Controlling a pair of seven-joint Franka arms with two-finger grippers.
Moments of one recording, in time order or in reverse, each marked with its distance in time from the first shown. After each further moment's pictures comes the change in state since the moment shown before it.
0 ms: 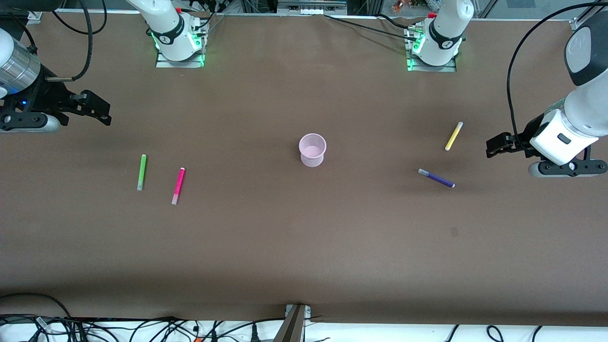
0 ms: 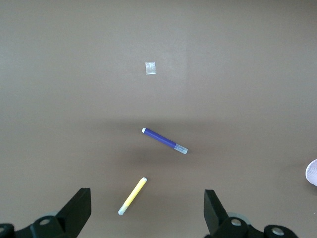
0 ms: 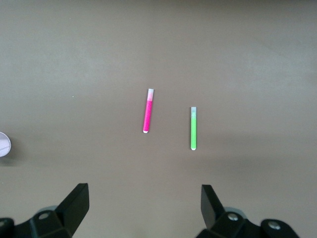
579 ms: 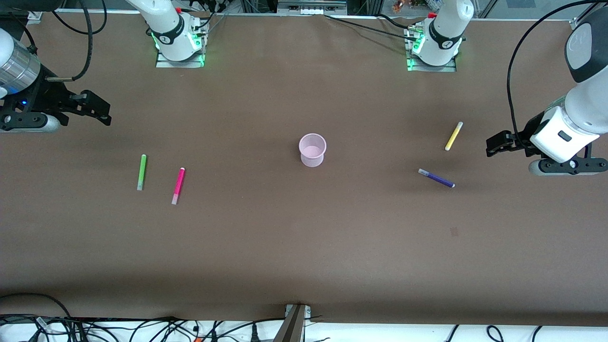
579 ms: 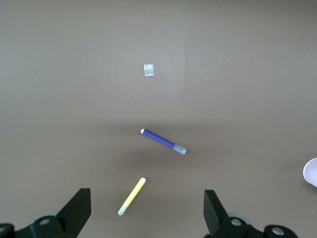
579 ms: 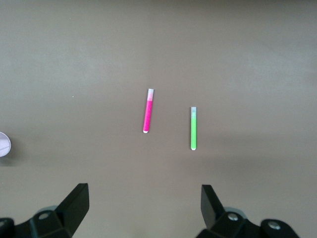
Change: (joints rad) left arm -0.002 -0.011 -0.005 0.000 0.000 0.000 0.000; right arm 0.000 0.000 0.000 0.000 0.000 0.000 0.000
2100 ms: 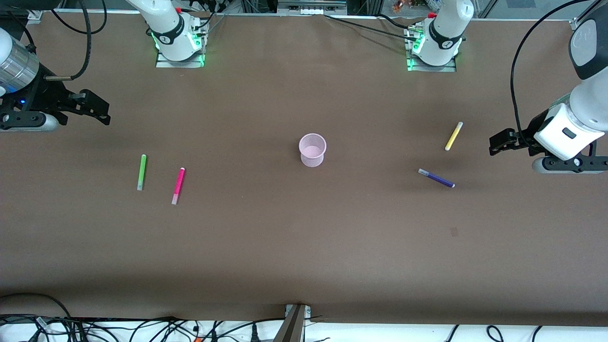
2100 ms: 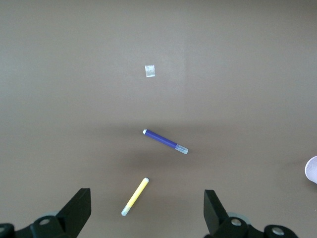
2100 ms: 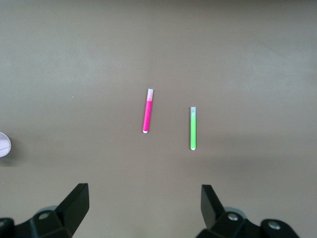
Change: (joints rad) left arm 0.001 -0.009 0.006 0.000 0.001 -0.002 0.023; right arm -0.001 -0.002 0.000 0.000 0.000 -0.001 0.000
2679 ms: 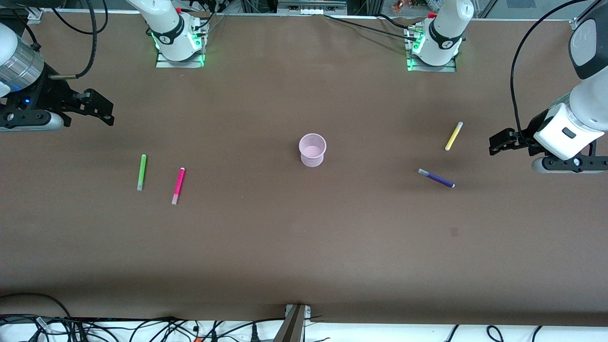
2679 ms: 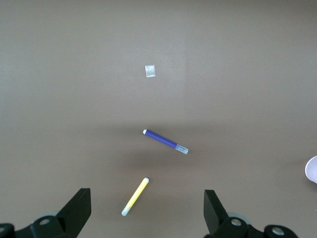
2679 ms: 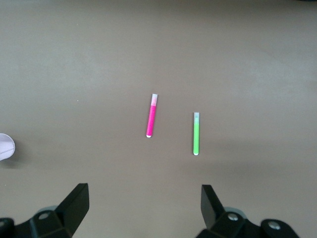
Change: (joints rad) left arm 0.000 -0.001 0.001 0.000 0.001 0.000 0.000; right arm 0.000 -0.003 0.014 0.002 0.000 0.020 0.000
